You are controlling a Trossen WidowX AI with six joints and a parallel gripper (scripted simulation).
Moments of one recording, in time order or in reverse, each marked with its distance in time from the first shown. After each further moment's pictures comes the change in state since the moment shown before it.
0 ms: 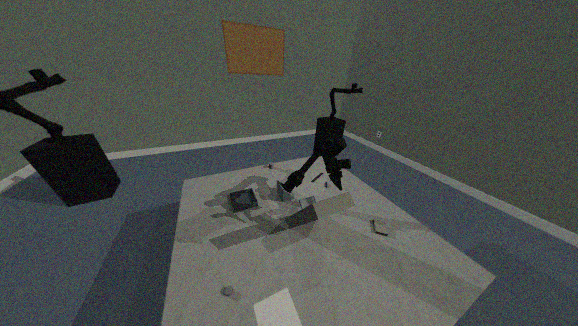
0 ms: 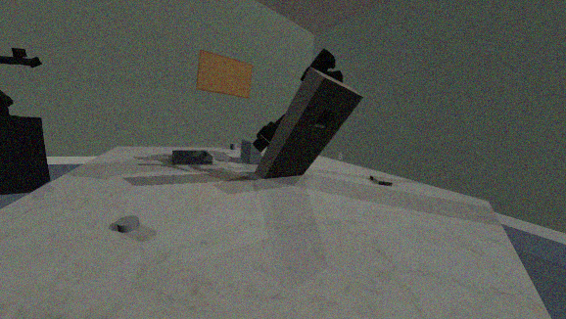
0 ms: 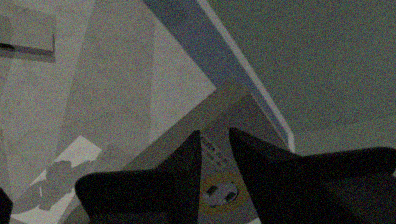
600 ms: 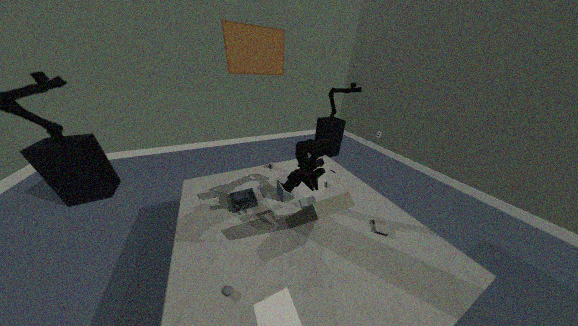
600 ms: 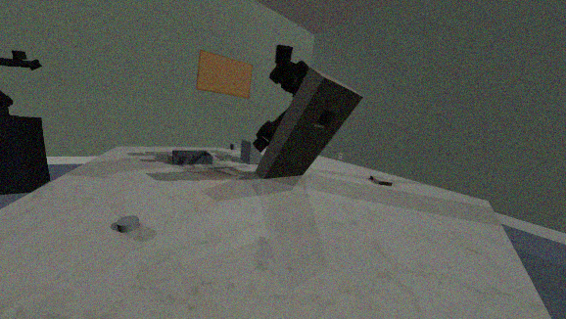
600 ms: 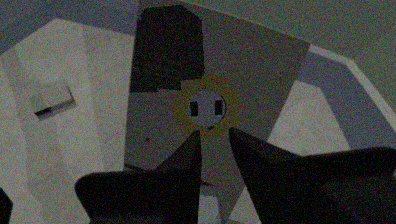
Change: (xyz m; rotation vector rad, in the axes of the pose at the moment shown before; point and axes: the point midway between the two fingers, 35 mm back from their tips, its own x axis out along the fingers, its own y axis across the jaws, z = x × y) arm -0.030 -0.017 -0.110 0.607 -0.042 0.084
